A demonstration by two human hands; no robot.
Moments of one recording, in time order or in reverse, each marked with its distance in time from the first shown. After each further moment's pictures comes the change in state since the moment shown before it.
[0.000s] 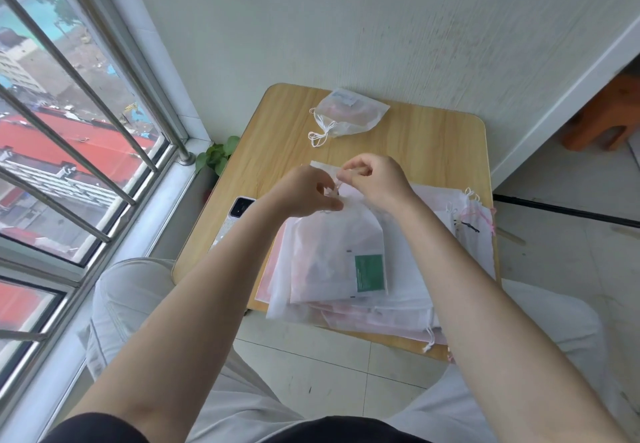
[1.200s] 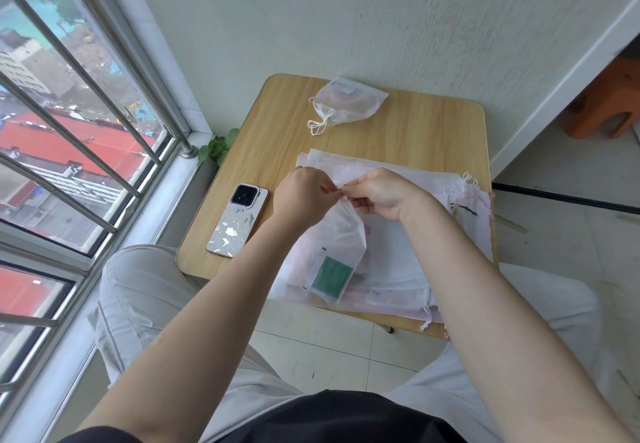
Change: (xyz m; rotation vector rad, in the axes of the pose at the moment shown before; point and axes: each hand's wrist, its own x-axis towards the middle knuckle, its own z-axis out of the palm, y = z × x) left_hand -0.029 0.012 0.041 0.021 0.363 -0.065; right_hand -0.018 0.018 0.001 0.407 -0.377 0.357
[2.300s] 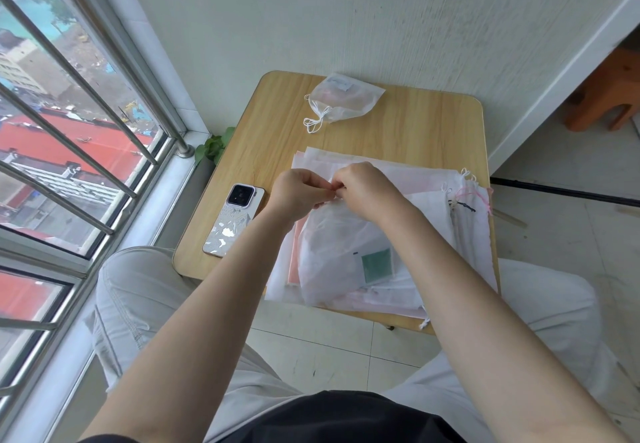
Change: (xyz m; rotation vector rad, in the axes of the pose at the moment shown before) left_hand 0.001 0.001 -0.010 -0.595 -0.202 -0.381; right_hand -0.009 -0.009 0.022 -1.098 0.247 -0.409
